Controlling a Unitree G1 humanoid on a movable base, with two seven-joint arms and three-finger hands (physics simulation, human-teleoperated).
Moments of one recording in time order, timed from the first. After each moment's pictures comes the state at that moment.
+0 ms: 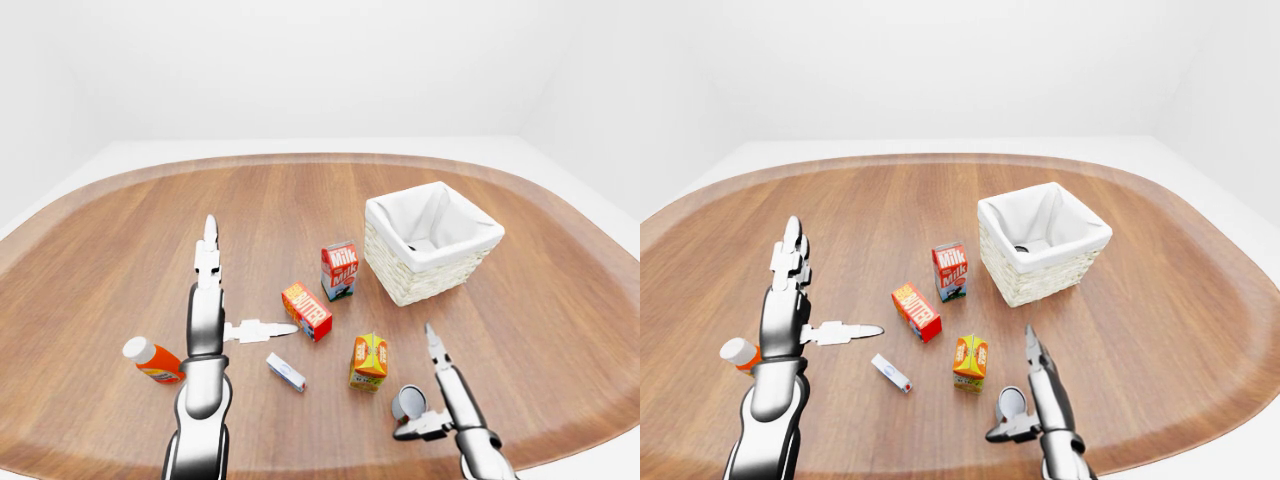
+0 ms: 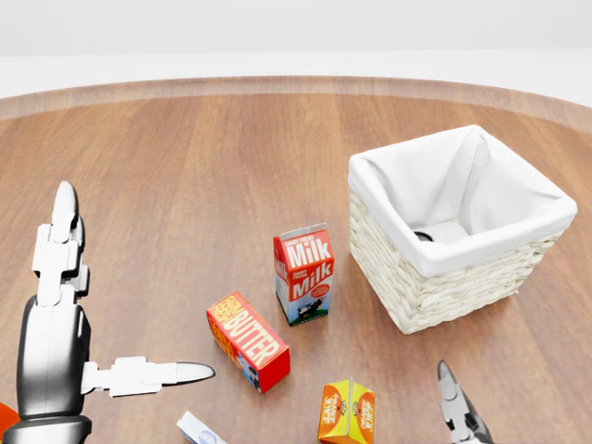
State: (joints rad) left arm 0.12 0.01 0.01 -0.37 0.31 -0.09 0.07; right arm 0.44 -0.03 -0.04 -0.07 -0.54 -0.09 0.04
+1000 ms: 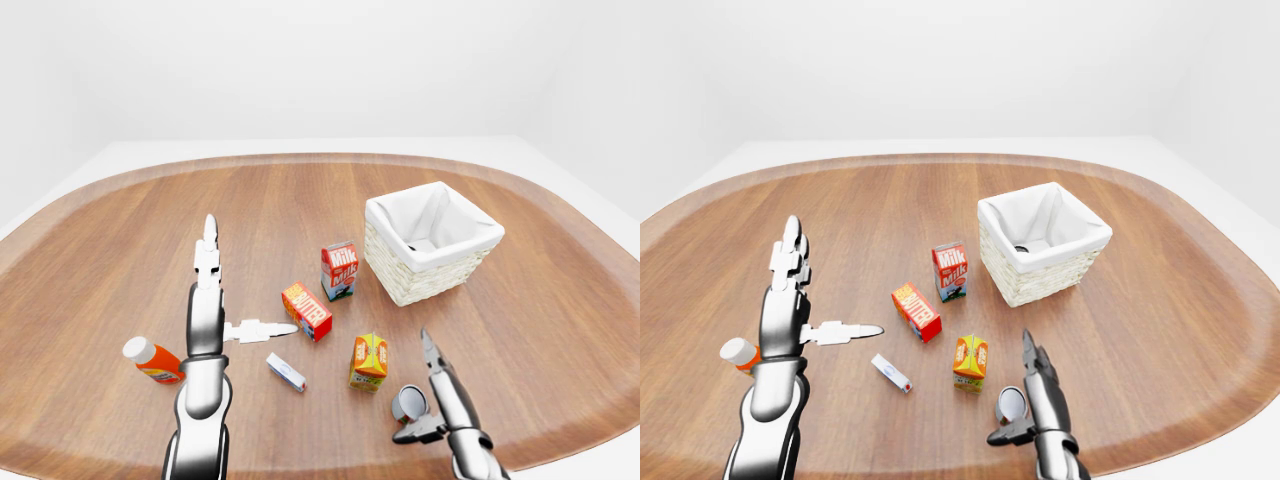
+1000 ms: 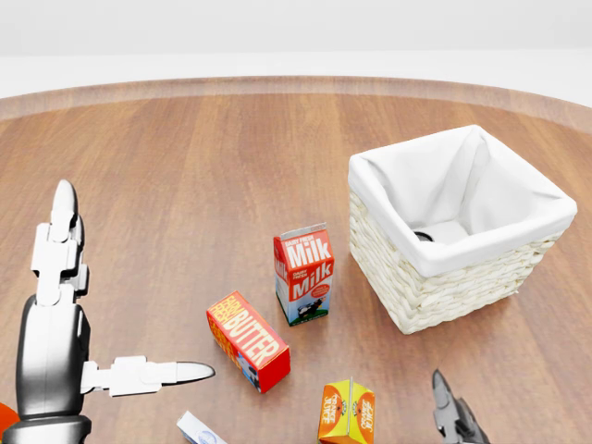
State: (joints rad) left arm 0.12 0.01 0.01 -0.37 0.32 -0.09 0.07; right arm 0.40 -0.06 0.00 0.06 -0.62 -0.09 -0.06
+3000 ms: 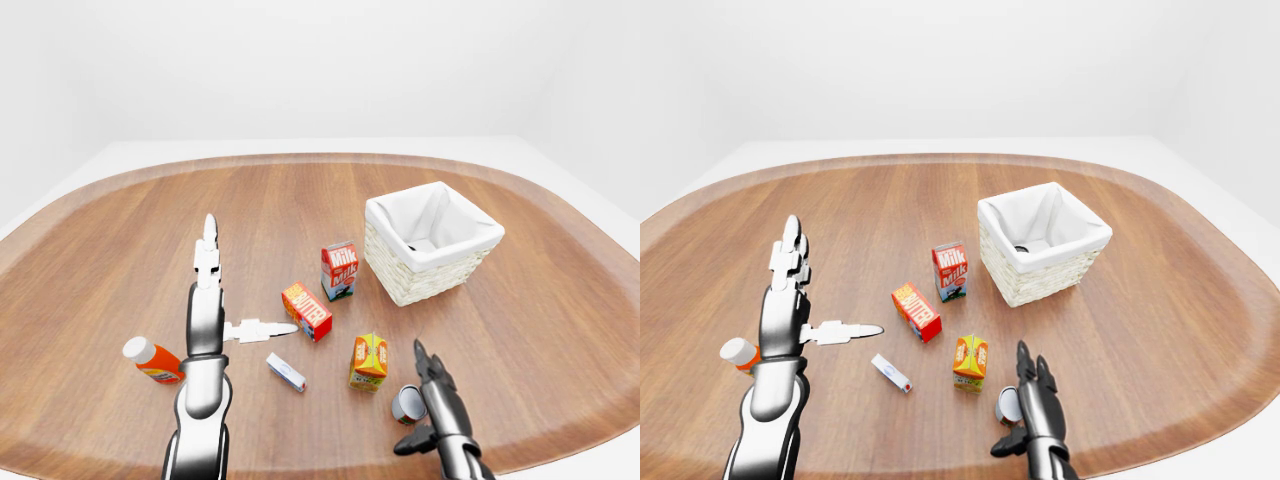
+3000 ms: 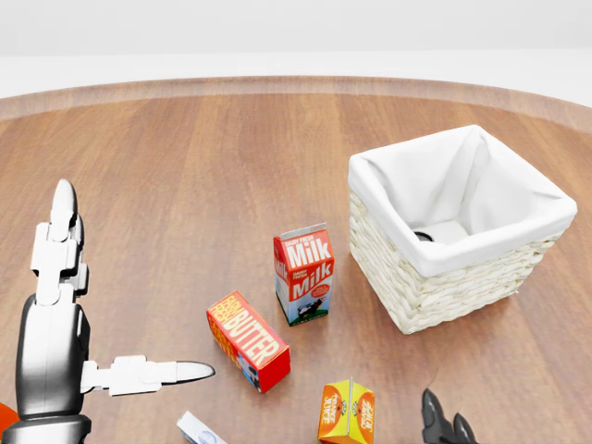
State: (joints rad) left arm 0.11 0.01 0.01 -0.37 0.31 -0.09 0.08; right arm 0.34 -0.10 0.07 0.27 -0.76 -0.09 -0.23
